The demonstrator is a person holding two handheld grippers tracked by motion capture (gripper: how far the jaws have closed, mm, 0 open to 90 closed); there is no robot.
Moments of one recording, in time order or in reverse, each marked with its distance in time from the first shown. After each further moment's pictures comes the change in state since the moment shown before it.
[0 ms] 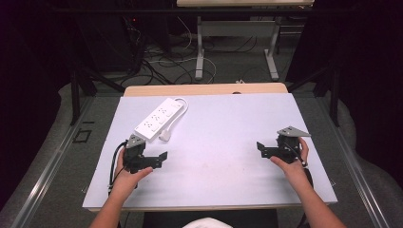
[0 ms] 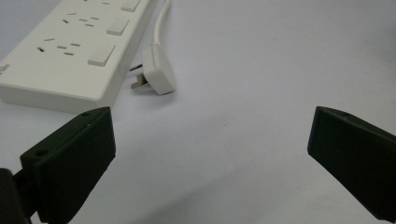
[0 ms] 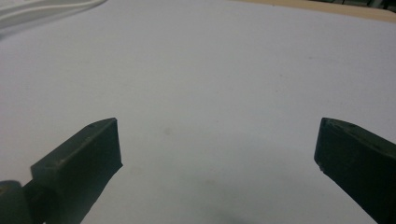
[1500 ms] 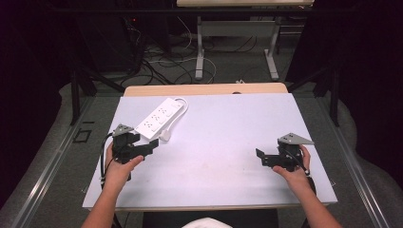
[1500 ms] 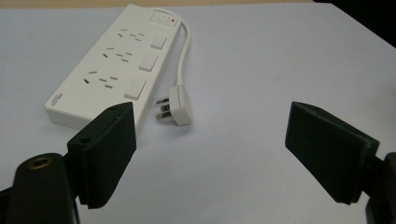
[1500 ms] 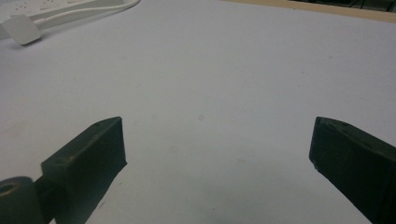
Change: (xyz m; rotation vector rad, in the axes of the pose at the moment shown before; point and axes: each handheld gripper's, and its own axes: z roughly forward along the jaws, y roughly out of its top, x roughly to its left) left arm 0.012 0.034 -0.025 -0.048 0.026 -0.090; right arm 0.015 -0.008 -0.020 -0.014 0.054 -0.005
